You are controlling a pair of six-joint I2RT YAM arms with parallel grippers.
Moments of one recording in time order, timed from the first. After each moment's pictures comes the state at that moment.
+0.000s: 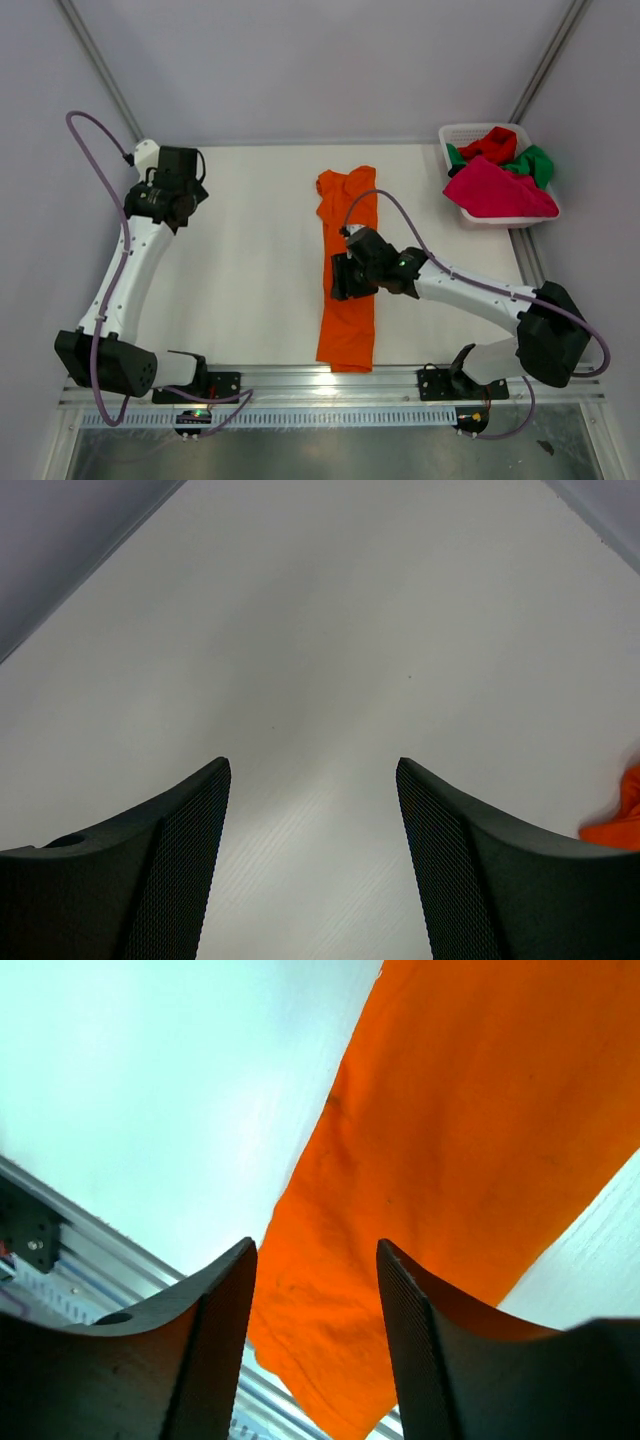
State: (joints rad) left arm -0.17 1.33 1.44 -0.91 -0.62 -0.71; right arm 0.85 1.39 0.91 -0.45 -0.05 0.58
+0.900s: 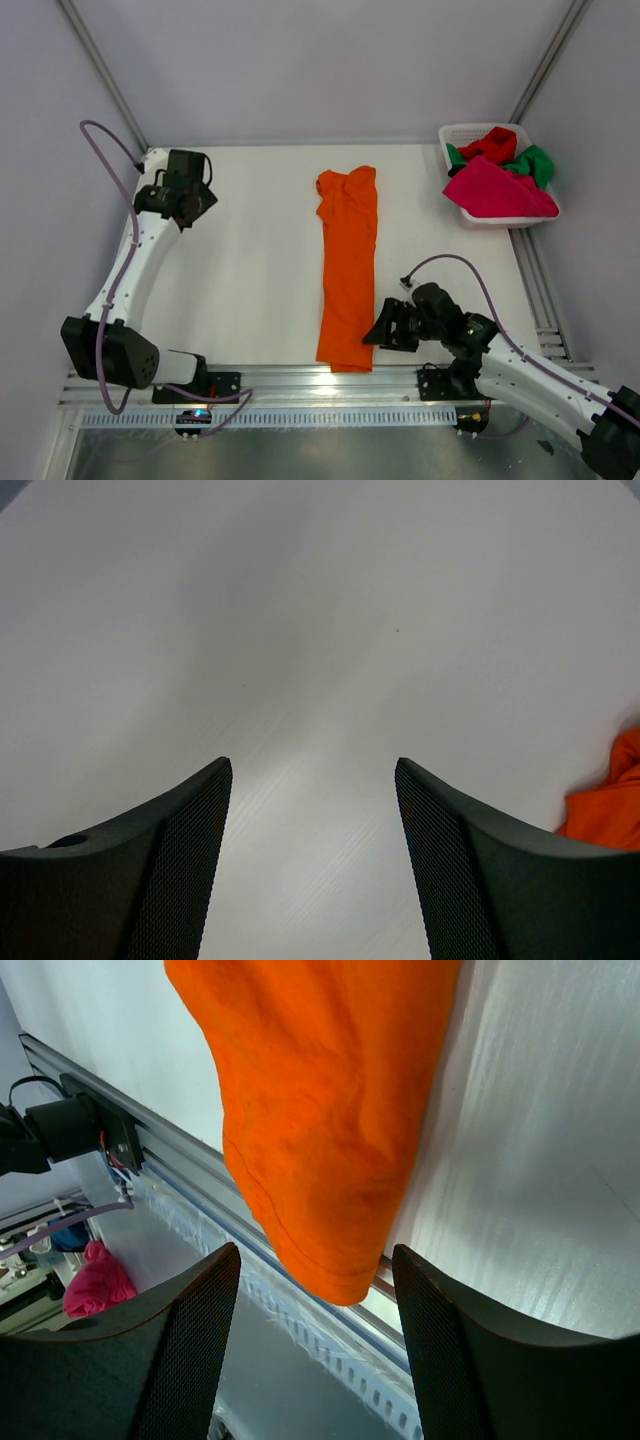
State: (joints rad) left arm -0.17 1.38 1.39 -0.90 -0.53 -0.77; right arm 0.74 0.65 0.27 -0.41 -0.33 0.98
